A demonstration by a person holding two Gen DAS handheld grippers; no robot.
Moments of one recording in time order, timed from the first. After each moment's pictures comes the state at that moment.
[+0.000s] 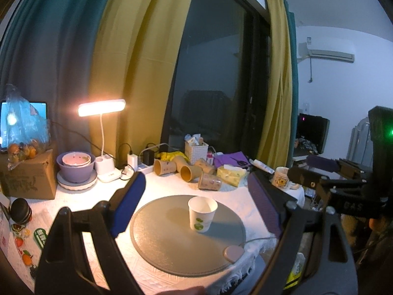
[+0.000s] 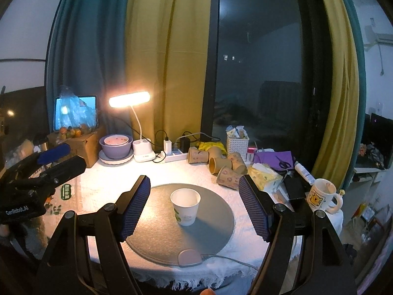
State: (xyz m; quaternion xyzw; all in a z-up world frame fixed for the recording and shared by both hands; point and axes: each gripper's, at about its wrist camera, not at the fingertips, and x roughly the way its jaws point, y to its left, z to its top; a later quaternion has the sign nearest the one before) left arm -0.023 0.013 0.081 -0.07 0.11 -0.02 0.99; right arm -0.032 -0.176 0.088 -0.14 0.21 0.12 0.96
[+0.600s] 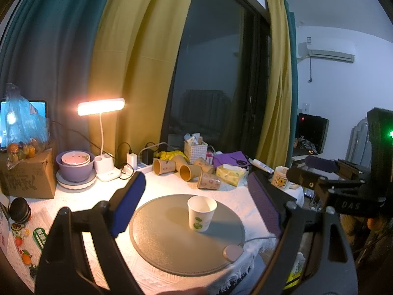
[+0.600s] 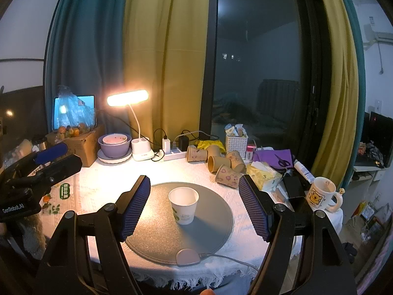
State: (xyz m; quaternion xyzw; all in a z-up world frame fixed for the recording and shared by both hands) left arm -0.025 0.013 0.082 -0.07 0.11 -0.02 0.99; right arm -0.031 -0.178 0.087 -0.14 0.21 0.12 0.96
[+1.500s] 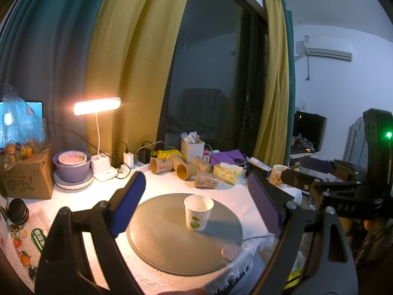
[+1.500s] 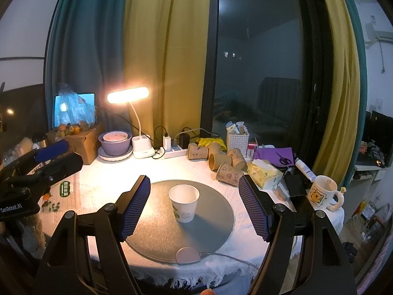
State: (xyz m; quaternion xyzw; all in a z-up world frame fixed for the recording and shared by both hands) left arm -0.027 0.004 0.082 -0.07 0.11 -0.03 0.99; right arm -0.032 -0.180 0.081 -0.14 0.21 0.12 0.96
